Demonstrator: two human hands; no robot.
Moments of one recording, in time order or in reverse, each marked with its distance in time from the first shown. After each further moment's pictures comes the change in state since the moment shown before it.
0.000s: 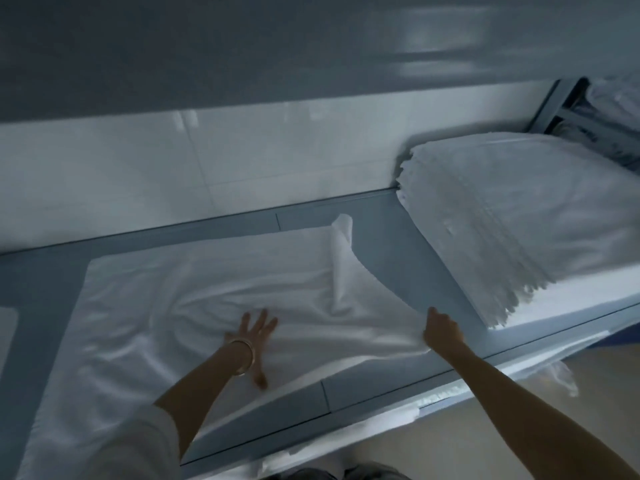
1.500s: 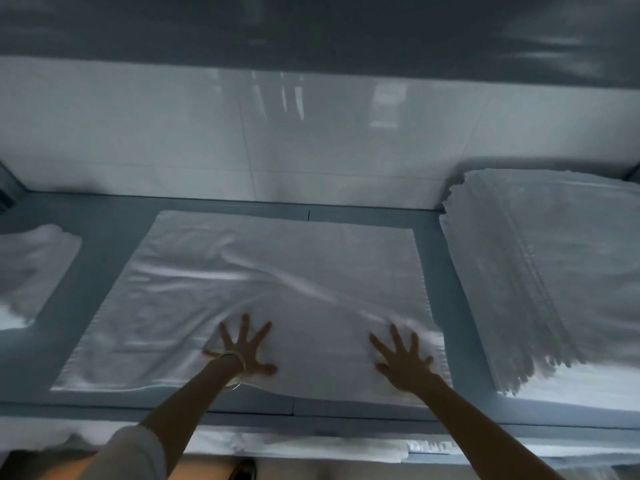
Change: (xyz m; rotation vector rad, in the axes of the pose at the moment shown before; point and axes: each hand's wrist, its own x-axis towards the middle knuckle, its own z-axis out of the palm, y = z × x) left_hand -0.026 0.058 0.043 -0.549 0.104 -0.343; right_hand 0.036 -0.012 0.031 -0.234 -0.362 -0.578
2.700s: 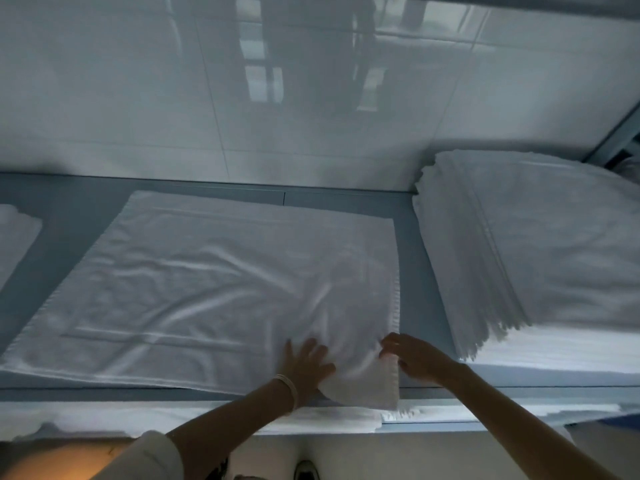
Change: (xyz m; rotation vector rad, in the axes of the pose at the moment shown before) left_hand -0.041 0.128 0.078 0.500 0.376 0.598; right_hand -0.045 0.082 0.005 -0.026 0.170 -0.434
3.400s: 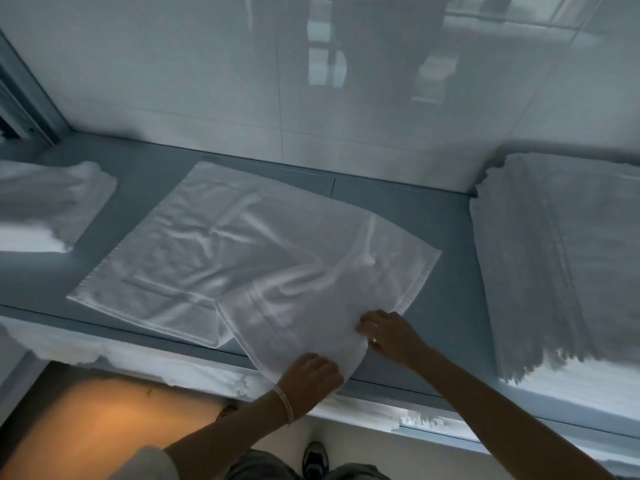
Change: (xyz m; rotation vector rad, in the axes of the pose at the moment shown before) left_hand -0.052 -0.004 0.032 -0.204 0.007 0.185; right_hand 0.088 -0.052 0.010 -0.133 0.198 -0.366
